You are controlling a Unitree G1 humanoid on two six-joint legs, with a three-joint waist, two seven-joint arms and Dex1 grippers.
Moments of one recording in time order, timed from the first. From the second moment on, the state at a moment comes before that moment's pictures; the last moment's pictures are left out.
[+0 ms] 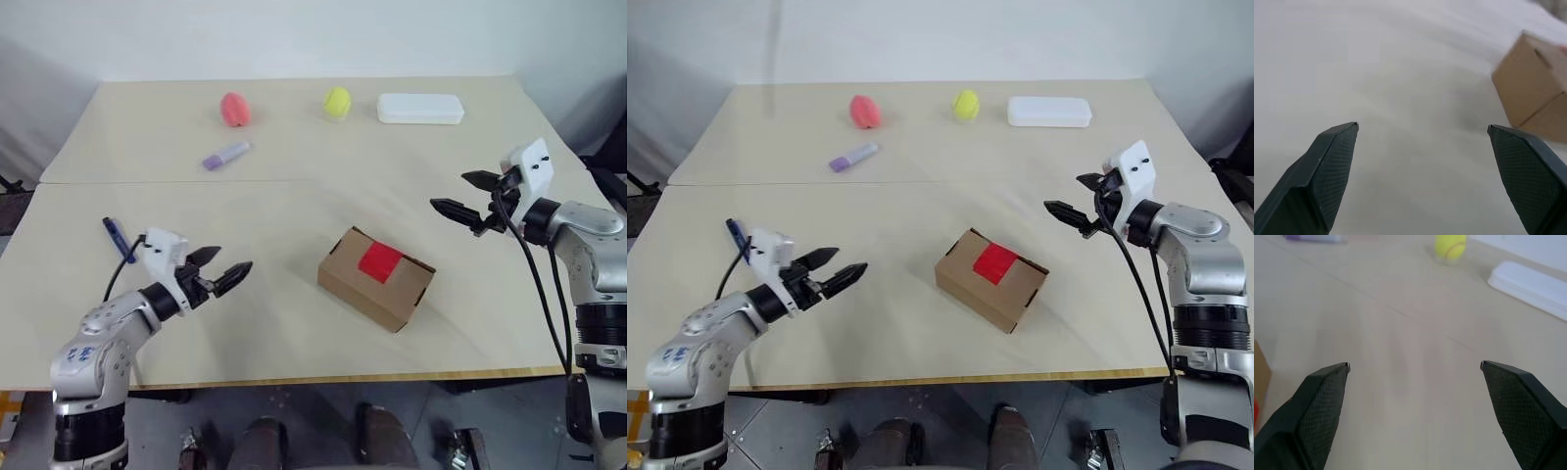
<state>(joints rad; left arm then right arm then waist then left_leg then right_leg) -0.13 0.44 0.38 -0.38 -0.52 0.76 -0.53 -0.70 -0.71 -0.13 0.29 0.33 0.43 0.89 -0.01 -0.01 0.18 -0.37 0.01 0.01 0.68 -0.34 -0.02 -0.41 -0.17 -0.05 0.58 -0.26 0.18</state>
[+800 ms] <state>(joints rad) -0.04 0.21 0.65 -0.52 -0.47 0.61 0.09 -0.89 -0.51 -0.05 0.56 0.30 0.27 1.02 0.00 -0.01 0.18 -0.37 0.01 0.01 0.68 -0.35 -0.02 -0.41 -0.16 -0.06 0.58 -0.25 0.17</state>
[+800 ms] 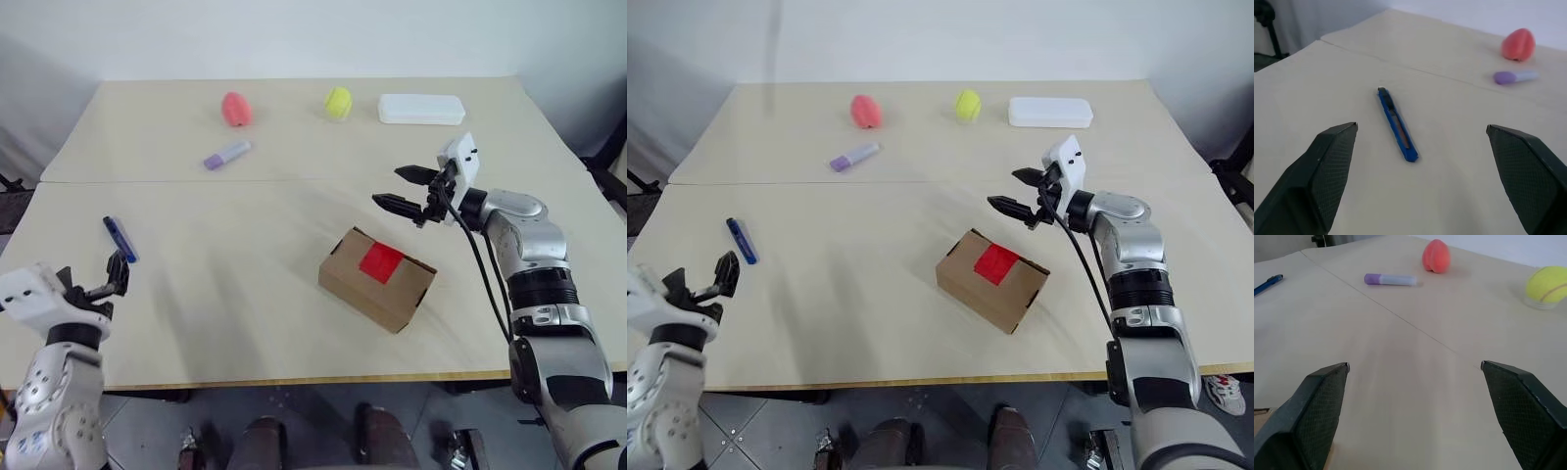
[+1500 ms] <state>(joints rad) -0.47 0.31 0.60 -0.04 -0.34 0.92 0.34 -0.79 -0.51 -0.05 0.36 0.32 0.35 0.99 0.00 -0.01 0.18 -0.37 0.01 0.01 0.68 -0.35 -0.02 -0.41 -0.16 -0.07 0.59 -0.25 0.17</state>
